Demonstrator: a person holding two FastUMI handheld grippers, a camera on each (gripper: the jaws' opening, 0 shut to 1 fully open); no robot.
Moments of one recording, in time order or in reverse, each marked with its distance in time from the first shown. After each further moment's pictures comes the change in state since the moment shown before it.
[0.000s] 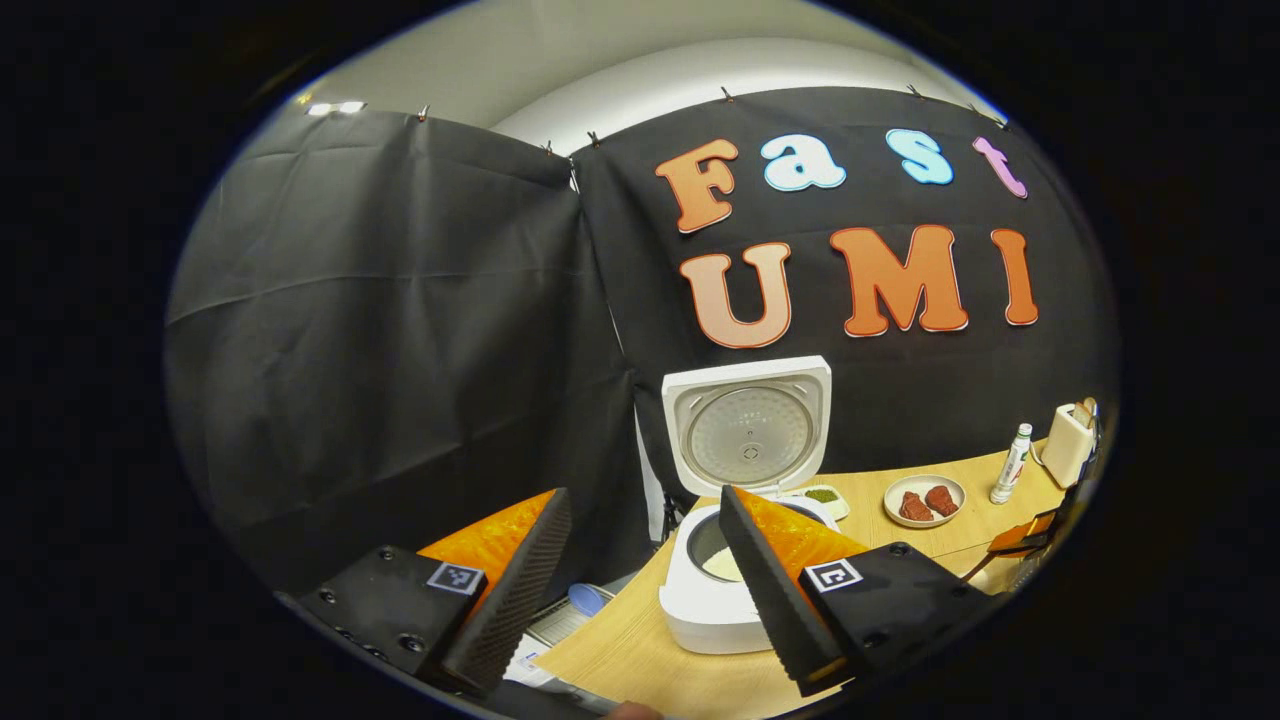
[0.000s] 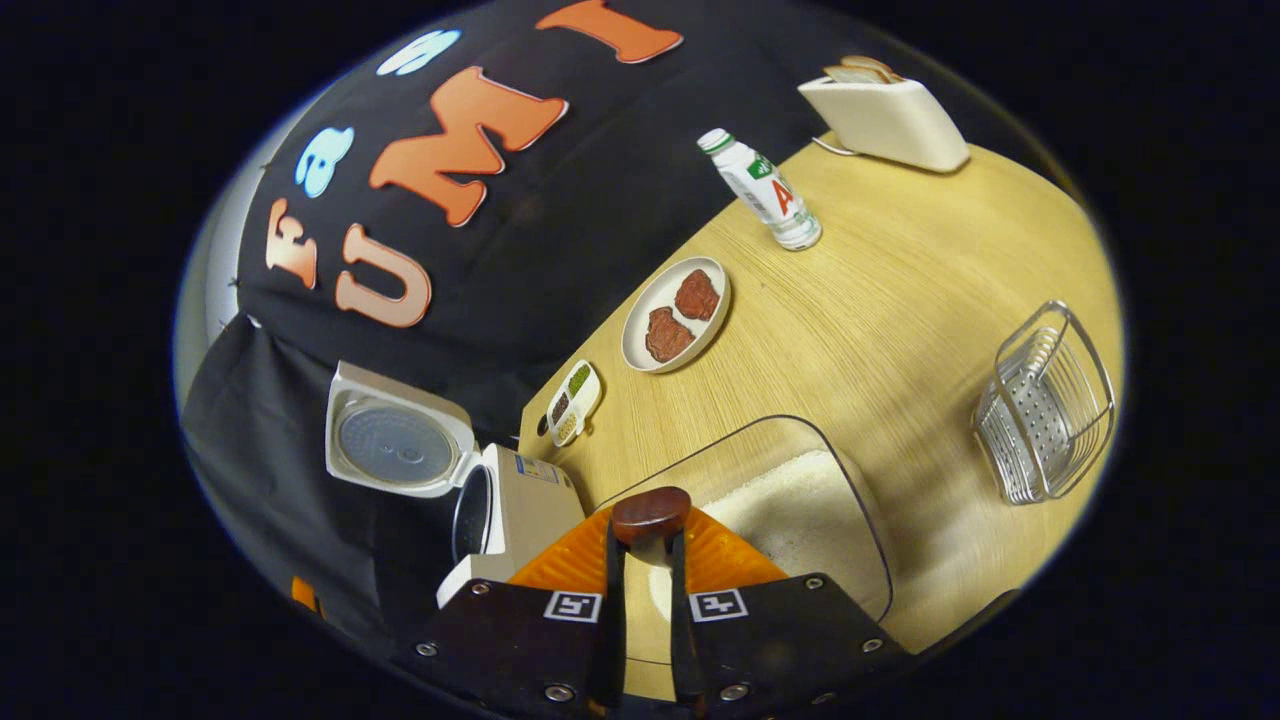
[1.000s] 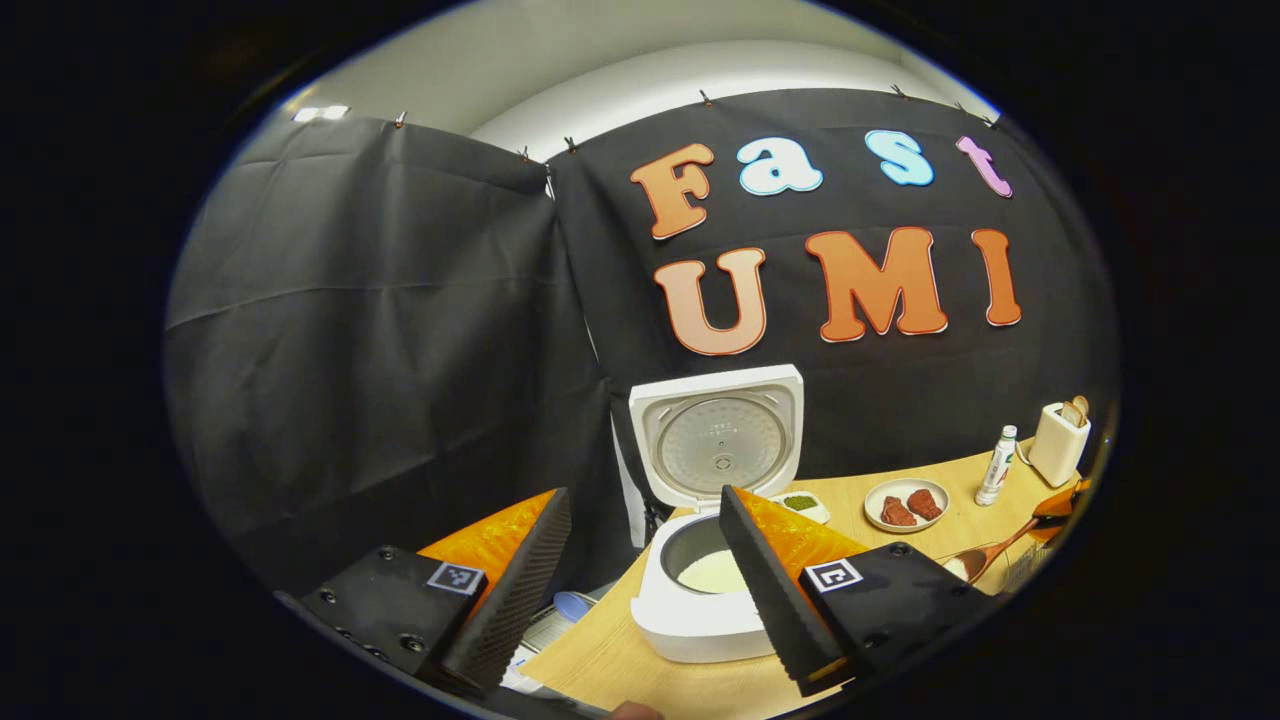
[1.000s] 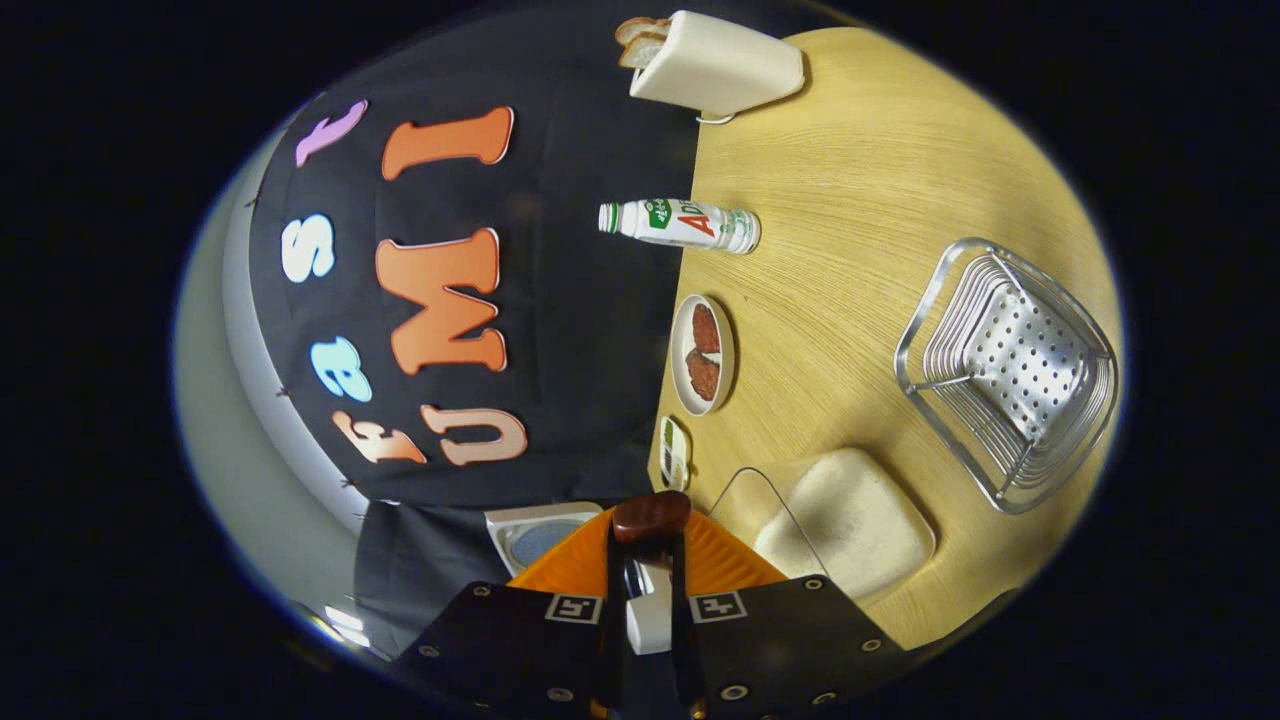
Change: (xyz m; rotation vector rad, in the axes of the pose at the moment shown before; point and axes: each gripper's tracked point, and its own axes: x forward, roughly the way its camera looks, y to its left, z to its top) left arm 0.009 -0.034 0.012 0.017 -0.022 -0.071; right arm -0.063 -0.016 0.070 0.533 -0.063 0.353
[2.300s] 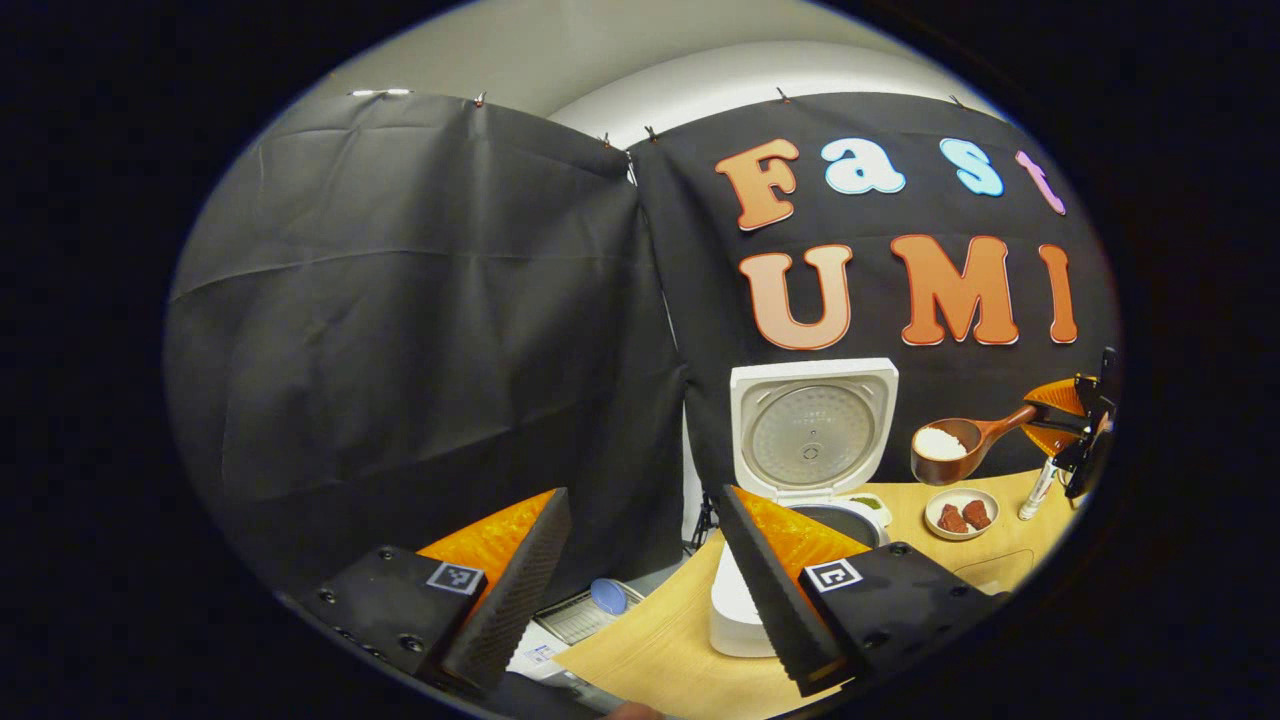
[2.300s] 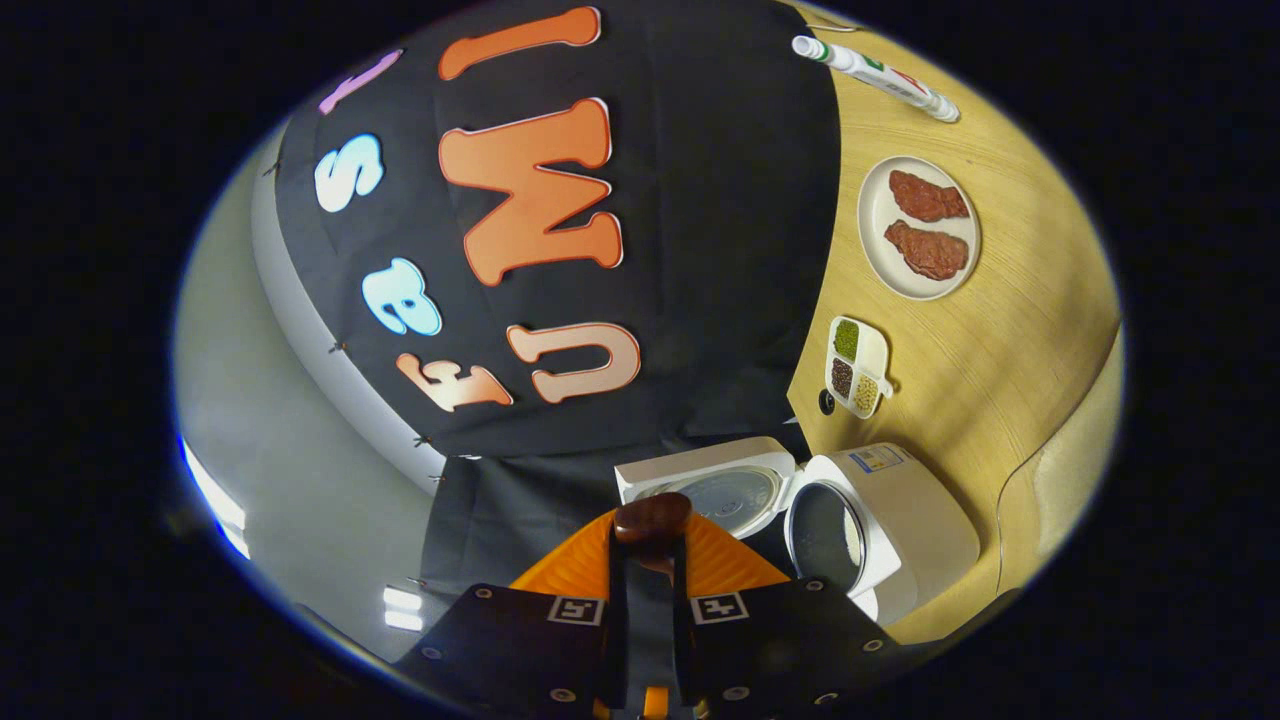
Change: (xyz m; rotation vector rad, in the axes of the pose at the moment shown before) left arm -0.017 0.100 -0.033 -0.081 0.029 0.230; right arm 0.145 0.193 -0.145 -0.070 0.232 0.210
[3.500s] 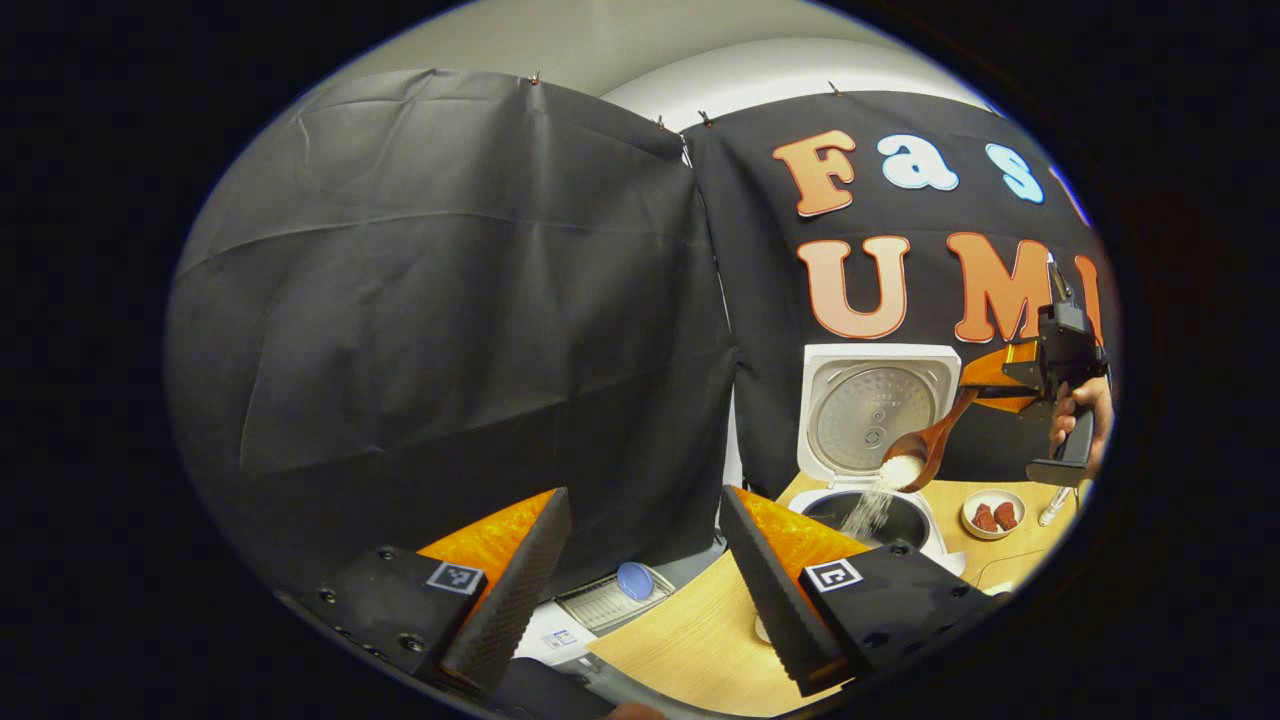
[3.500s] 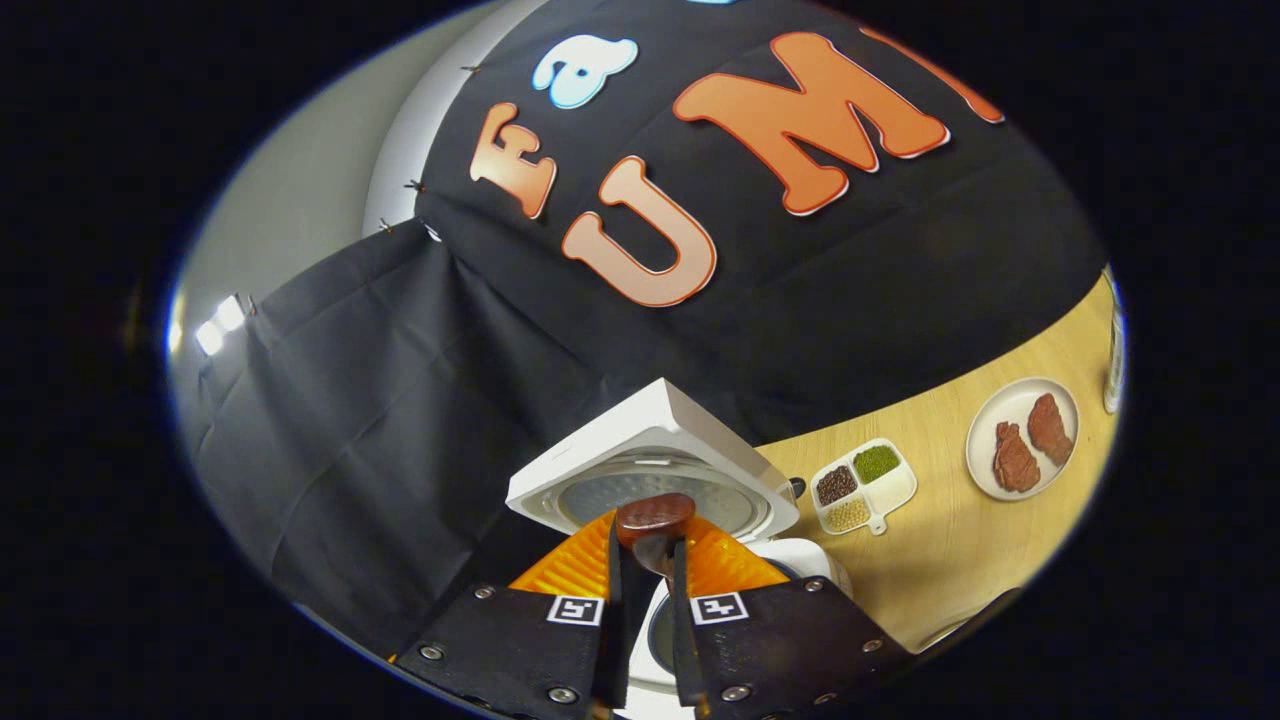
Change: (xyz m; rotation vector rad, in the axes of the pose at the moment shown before) left arm 0.003 0.050 -0.030 -0.046 0.060 0.101; right arm 0.108 0.009 -0.071 -0.883 0.077 -0.154
